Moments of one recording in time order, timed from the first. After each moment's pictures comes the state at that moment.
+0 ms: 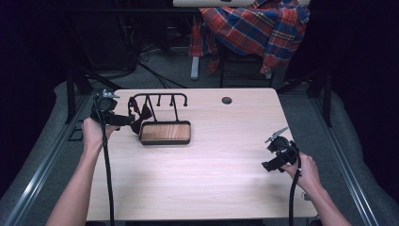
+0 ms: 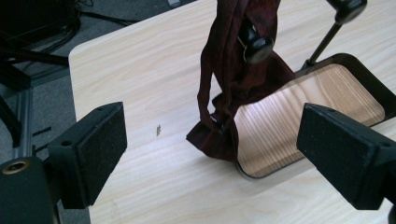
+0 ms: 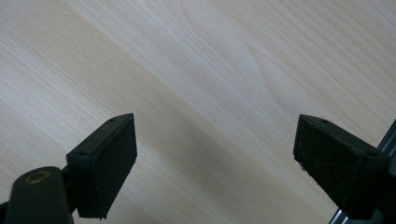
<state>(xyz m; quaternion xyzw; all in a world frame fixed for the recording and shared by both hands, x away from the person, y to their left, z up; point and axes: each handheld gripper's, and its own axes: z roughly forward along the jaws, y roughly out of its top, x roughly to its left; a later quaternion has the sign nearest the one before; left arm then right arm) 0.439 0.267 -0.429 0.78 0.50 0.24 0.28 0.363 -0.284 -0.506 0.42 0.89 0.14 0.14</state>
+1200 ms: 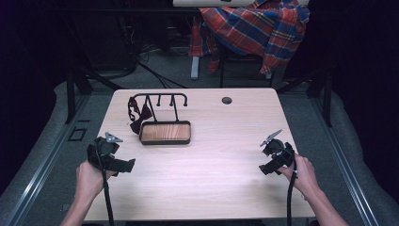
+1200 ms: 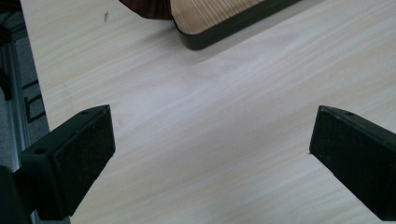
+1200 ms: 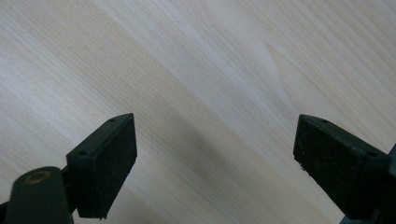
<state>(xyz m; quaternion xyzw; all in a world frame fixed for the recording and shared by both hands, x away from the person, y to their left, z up) 0.323 0.249 -0.472 0.82 0.49 0.20 0.21 0.359 -0.271 -0.510 0.40 0.90 0.12 0.15</state>
